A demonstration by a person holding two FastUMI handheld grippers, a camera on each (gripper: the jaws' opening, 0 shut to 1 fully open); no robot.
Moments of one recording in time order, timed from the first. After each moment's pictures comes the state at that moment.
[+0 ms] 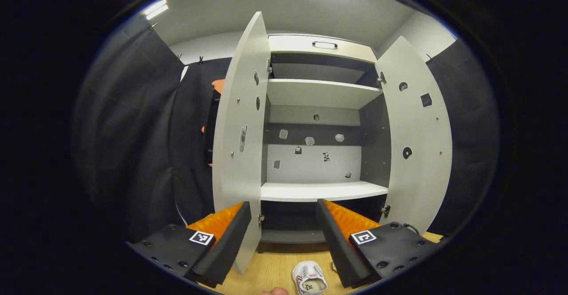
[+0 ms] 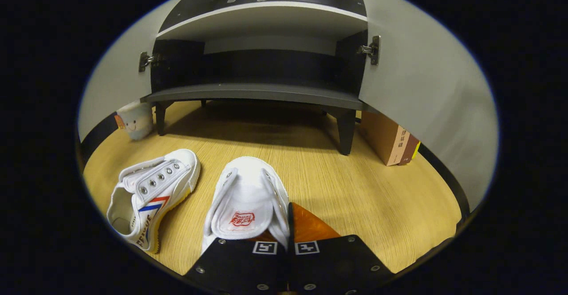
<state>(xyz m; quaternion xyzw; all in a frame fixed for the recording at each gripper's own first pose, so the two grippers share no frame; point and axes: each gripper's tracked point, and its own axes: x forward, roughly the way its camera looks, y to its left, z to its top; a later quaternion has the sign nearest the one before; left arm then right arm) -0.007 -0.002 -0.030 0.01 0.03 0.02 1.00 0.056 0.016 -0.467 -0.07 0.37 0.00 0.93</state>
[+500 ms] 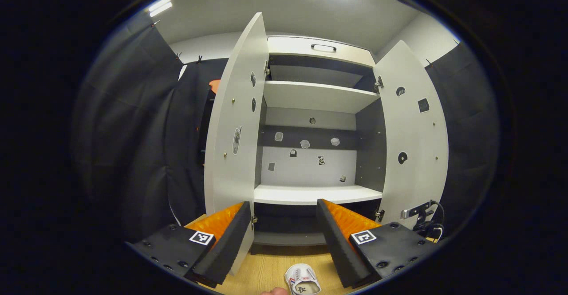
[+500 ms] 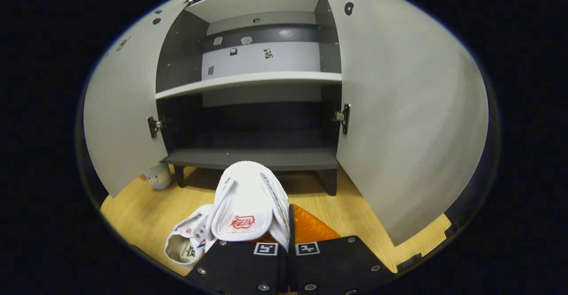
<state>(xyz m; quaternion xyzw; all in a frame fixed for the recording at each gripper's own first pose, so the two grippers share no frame) -0.001 -0.008 -0.028 -0.01 0.02 0.00 1.00 0.071 0.028 -0.310 -0.02 0.25 -0.01 0.97</state>
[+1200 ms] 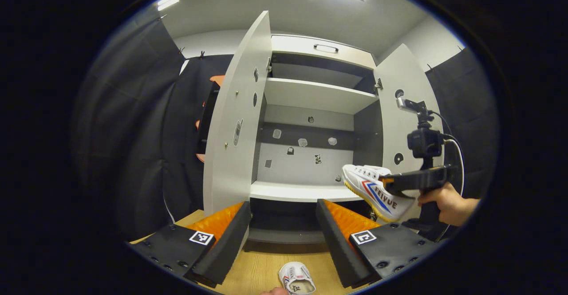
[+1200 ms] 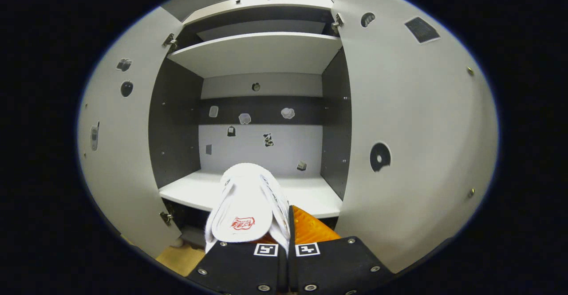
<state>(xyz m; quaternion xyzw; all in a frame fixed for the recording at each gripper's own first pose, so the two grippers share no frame) -0.011 -0.007 -0.043 -0.03 0.03 0.00 1.00 0.192 0.043 -0.060 -0.04 0.13 -0.02 0.99</state>
